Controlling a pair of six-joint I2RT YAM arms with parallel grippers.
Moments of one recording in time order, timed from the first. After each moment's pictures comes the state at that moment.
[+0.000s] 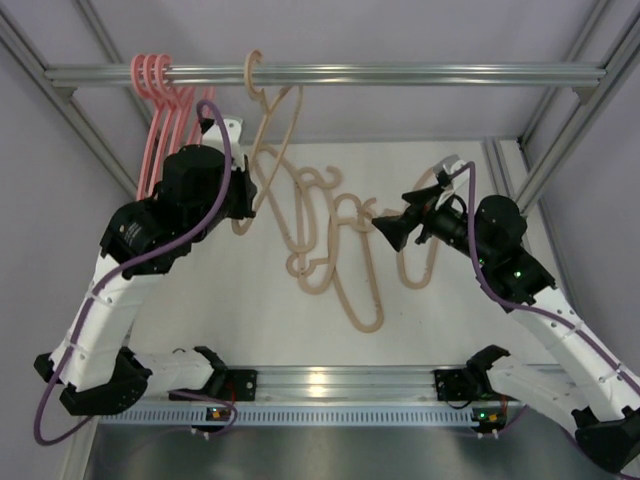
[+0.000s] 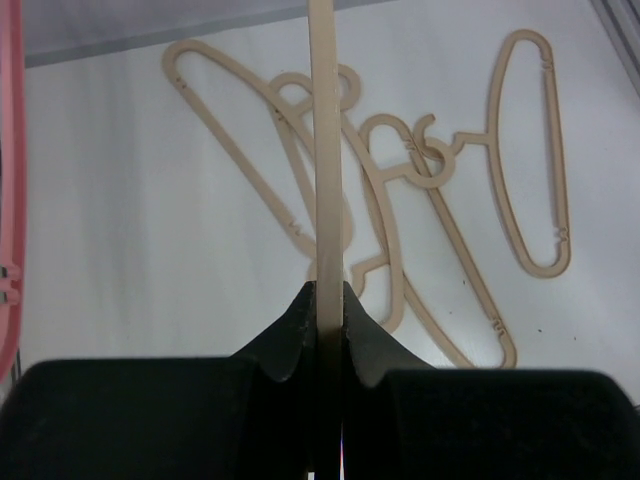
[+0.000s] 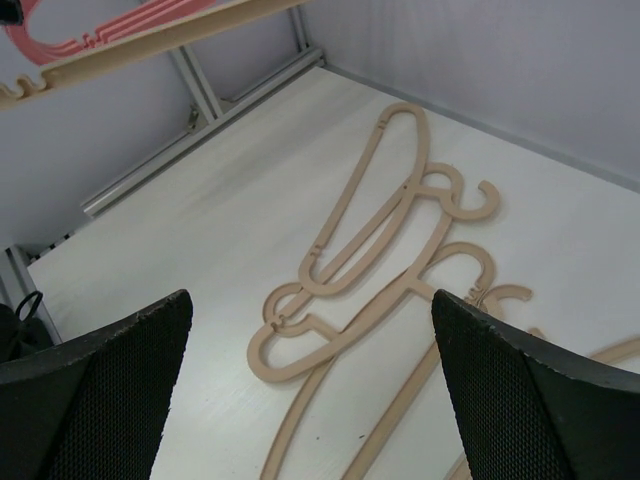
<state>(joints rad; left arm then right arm) -0.71 1.18 1.79 -1.06 -0.37 -0.27 0.54 0.89 0.95 -0.10 -0.29 0.16</state>
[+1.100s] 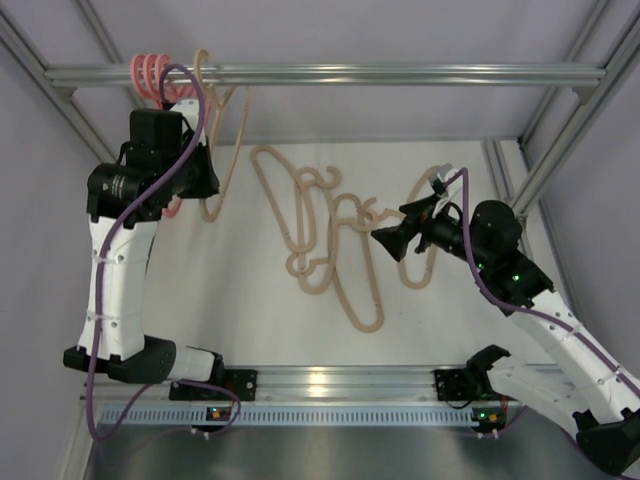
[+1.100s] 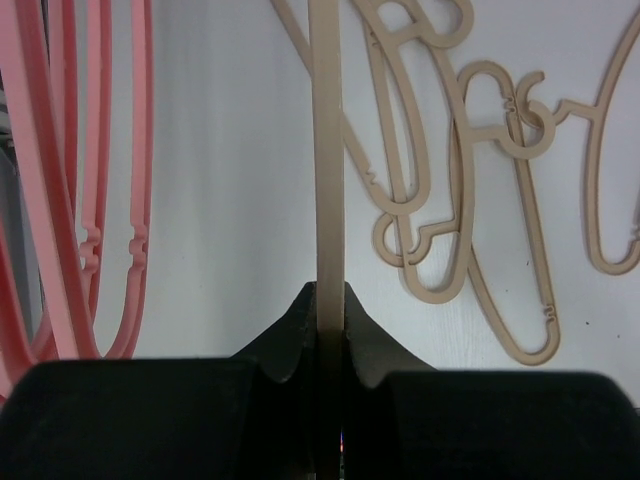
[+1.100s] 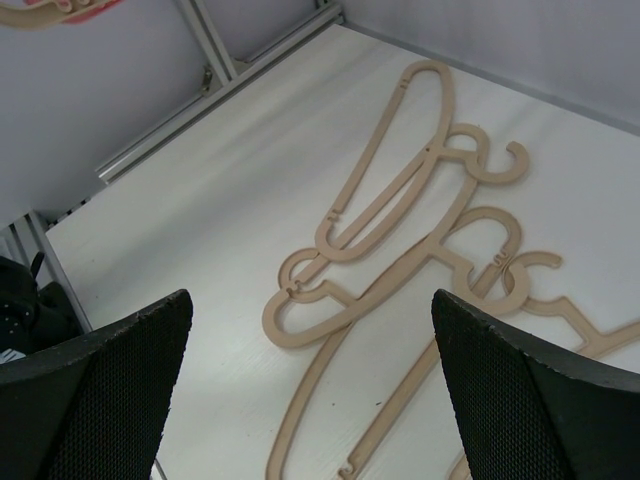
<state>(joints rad) -0.23 1.39 2.04 -1.31 -0.06 -0.17 0.54 0.85 0.90 -0.14 -0.34 0.17</state>
